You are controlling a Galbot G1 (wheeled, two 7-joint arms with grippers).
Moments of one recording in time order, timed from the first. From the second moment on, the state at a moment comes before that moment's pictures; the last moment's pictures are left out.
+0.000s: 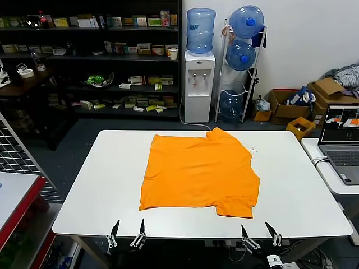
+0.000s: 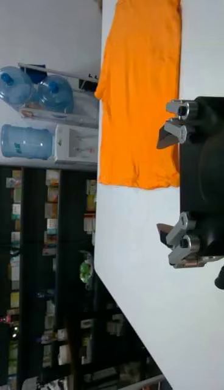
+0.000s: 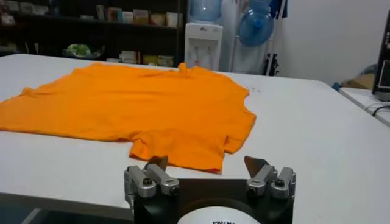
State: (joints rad) left arm 1.74 -1.37 -0.30 -2.04 -0.11 0.01 -0.30; right arm -1.76 1.35 0.59 2.04 0.16 -0.18 -0.01
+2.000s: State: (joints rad) left arm 1.35 -1.33 -0.19 -1.74 -0.34 0.21 -0.36; right arm -1.58 1.34 0.52 1.90 0.26 -0.27 0.09
